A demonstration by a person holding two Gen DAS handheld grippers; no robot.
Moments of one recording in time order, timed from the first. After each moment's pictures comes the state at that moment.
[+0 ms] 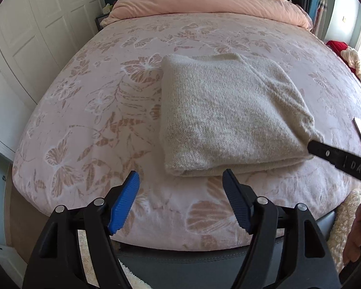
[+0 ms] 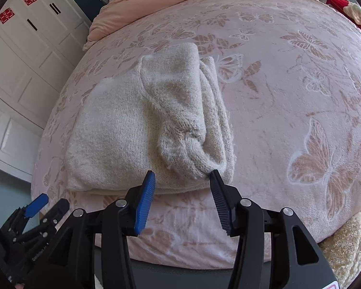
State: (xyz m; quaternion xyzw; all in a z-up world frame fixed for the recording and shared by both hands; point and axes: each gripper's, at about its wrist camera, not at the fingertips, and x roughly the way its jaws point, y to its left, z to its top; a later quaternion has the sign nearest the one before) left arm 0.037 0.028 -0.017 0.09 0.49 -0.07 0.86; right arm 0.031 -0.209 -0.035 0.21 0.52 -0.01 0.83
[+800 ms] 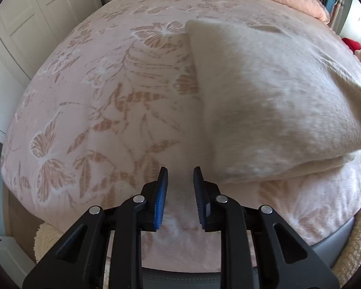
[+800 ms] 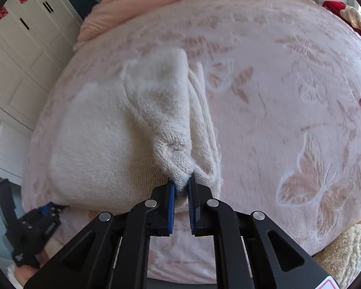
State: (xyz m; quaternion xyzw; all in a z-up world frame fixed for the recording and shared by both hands) left arm 0.083 0.064 -0.080 0.07 0.54 -0.04 0.84; right arm 0.048 -0.227 -0.066 0.20 0.53 -0.03 0.82
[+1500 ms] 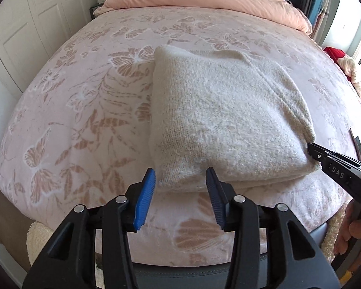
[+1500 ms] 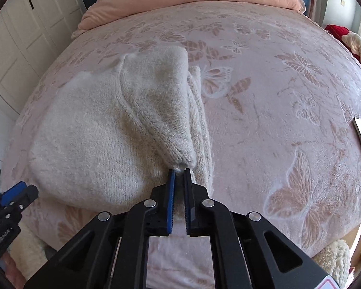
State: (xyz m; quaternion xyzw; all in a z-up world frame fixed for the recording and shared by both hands) left arm 0.063 0.027 -0.028 0.04 0.50 -0.10 0.86; right arm 0.036 -0.214 -0.024 0.11 0.49 -0.05 0.86
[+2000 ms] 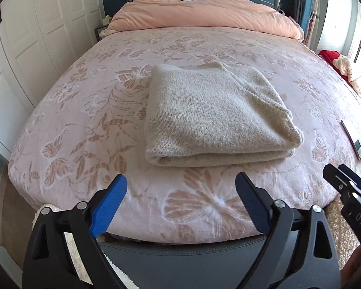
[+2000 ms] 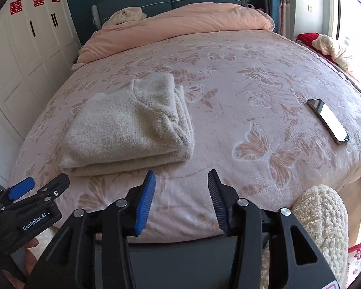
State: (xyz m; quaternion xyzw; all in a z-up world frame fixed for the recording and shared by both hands) left arm -0.008 0.013 -0.005 0.05 0.44 -0.08 0.89; right arm -0.082 -0.186 0.002 0.10 0.41 -0.12 0.90
